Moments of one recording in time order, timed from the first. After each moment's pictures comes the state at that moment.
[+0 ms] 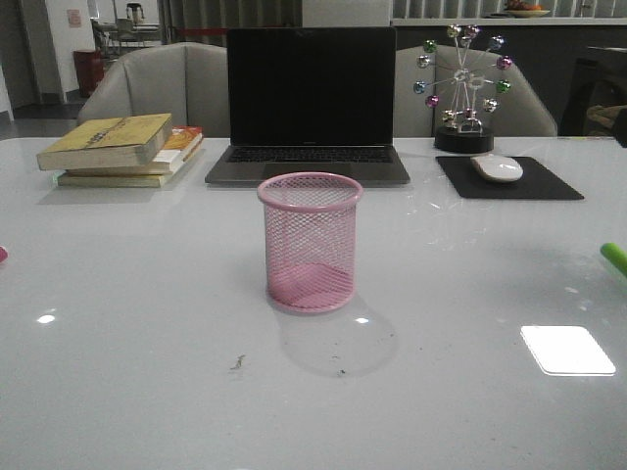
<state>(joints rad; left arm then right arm) -0.43 0.63 -0.60 -0.11 0.62 0.13 -0.06 1.61 -1.07 0.06 0.72 -0.02</state>
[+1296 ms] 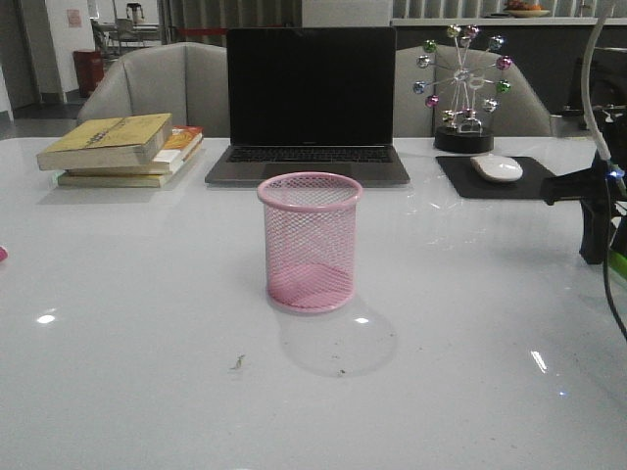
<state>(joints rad) -0.43 0.63 -0.60 -0.11 0.62 0.13 -0.06 2.07 -1.48 0.00 0.79 -0.02</state>
